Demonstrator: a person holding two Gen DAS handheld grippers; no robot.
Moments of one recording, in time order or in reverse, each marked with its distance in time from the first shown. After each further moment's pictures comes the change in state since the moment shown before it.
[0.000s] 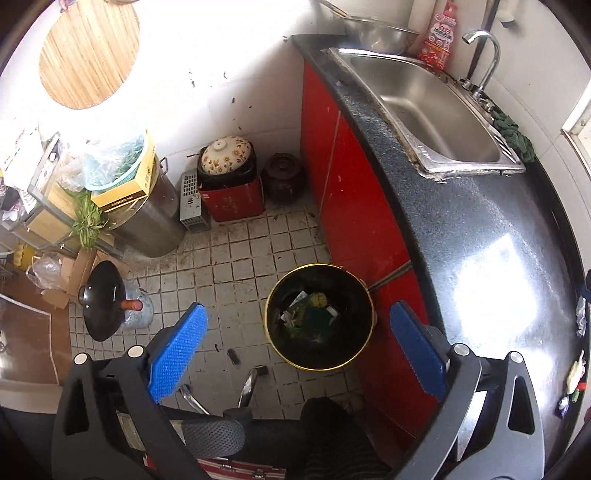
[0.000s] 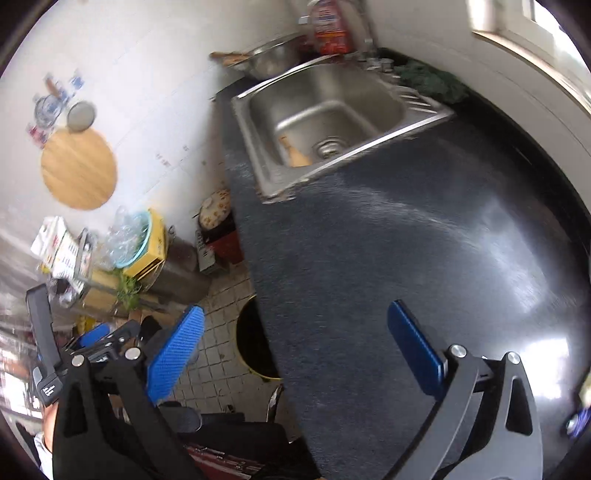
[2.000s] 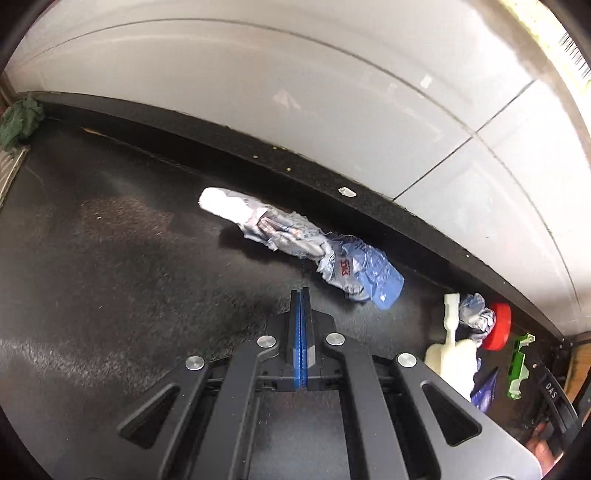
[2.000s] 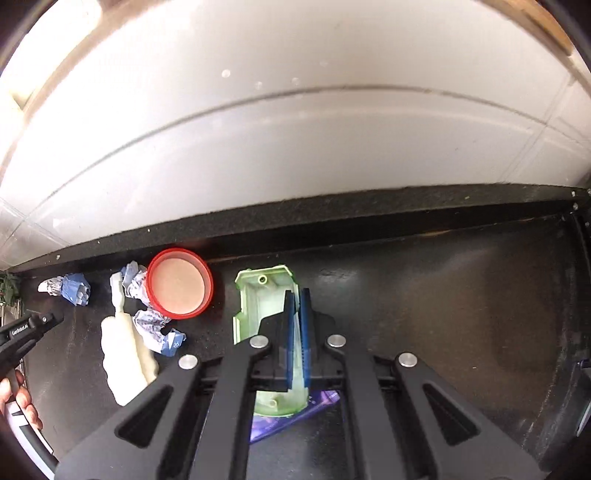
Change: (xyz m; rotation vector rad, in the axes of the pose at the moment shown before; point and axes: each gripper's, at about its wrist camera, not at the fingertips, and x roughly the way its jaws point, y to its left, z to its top) left arm 0.051 -0.614 -0.100 0.844 0.188 -0.516; right arm -0.184 -0.446 -0.225 1.005 -0.269 -0.679
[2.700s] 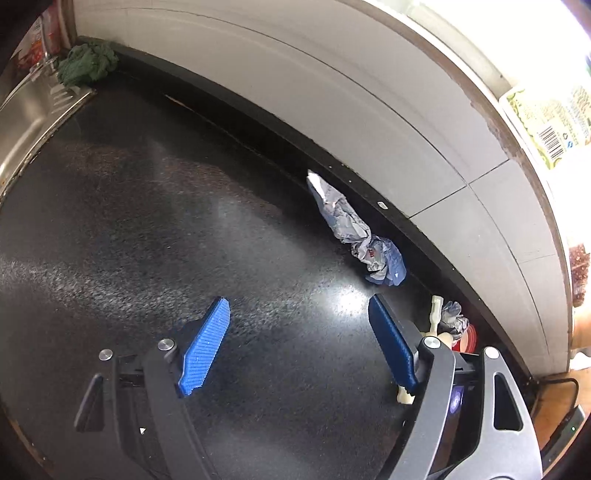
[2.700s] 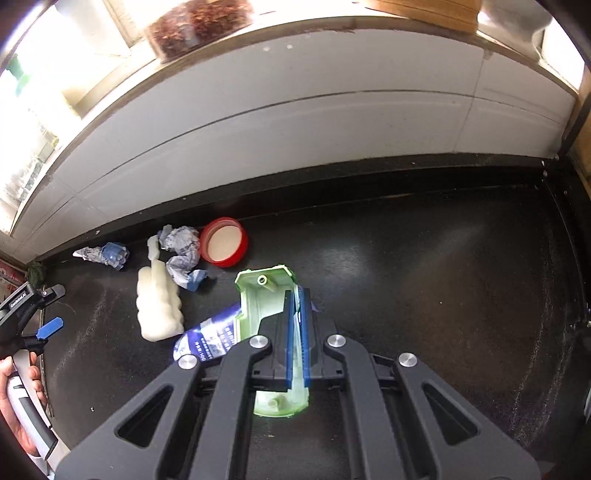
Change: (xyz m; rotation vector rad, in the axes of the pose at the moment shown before) left arm -0.040 0.027 -0.026 -0.194 -0.051 -0.013; right arm -0.055 -0.030 -0.041 0.035 -0.003 0.072
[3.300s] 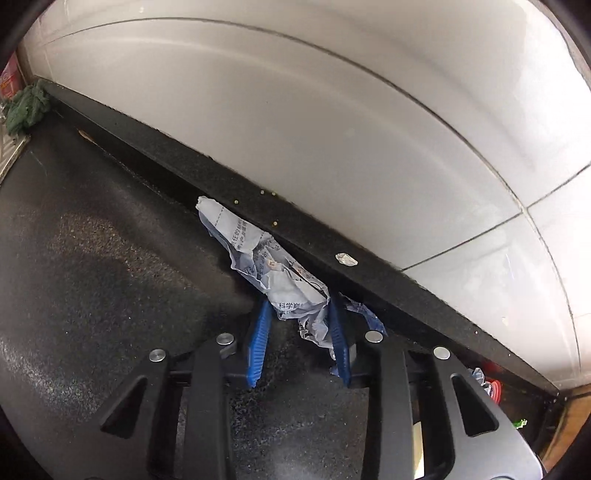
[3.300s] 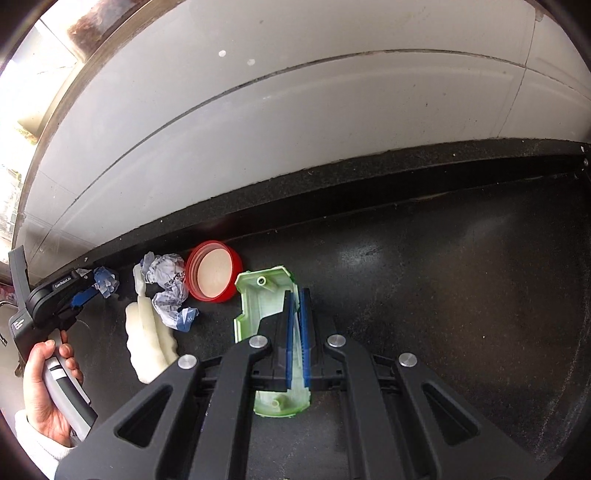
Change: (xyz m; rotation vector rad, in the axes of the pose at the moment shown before) left arm 0.085 -0.064 0.029 0.097 -0.044 0.035; right arm 0.055 0.000 0.031 0.054 0.068 0.063
